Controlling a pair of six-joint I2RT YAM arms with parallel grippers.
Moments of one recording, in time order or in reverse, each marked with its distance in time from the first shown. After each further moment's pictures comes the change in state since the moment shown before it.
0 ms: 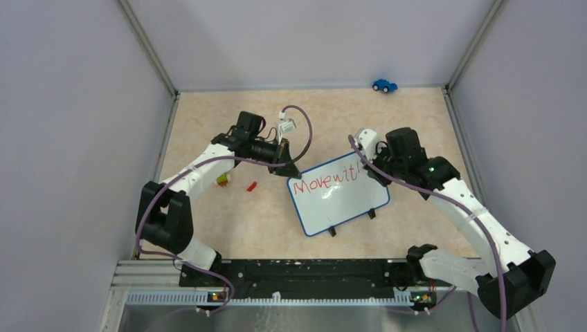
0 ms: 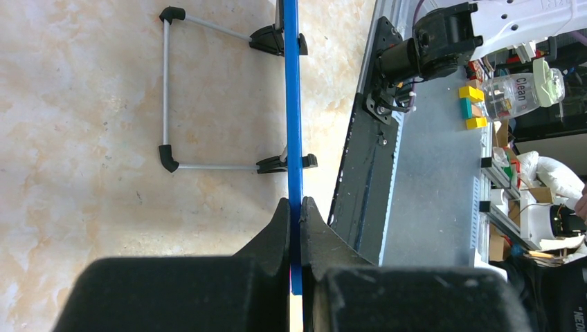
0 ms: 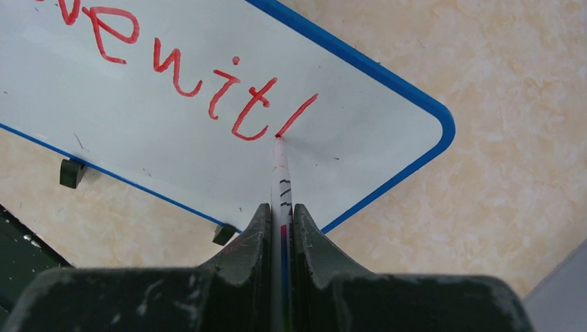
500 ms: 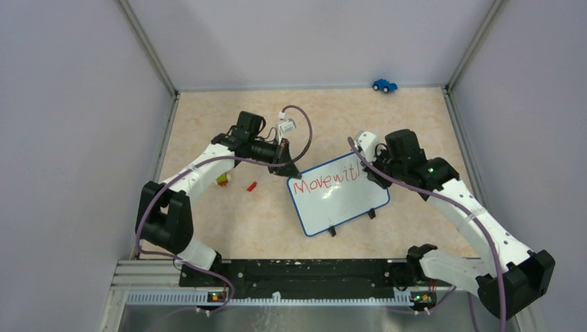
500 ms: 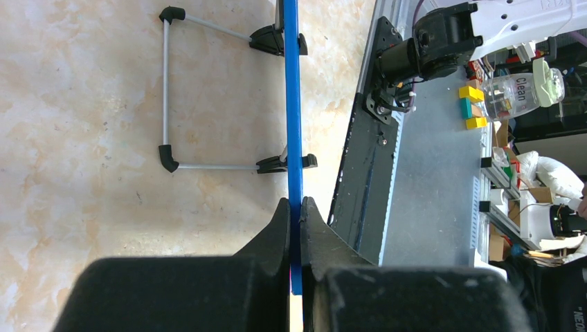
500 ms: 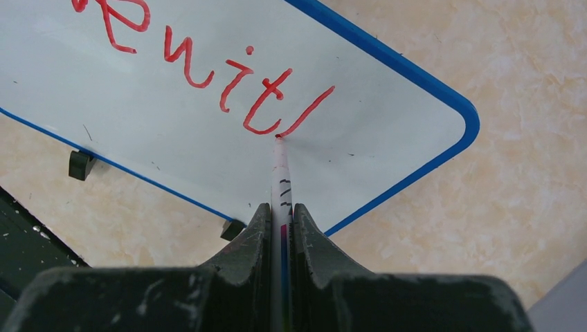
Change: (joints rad) left arm 0.000 0.000 0.000 0.000 0.000 0.000; right arm 0.000 -0.005 -0.023 -0.013 -0.025 0.000
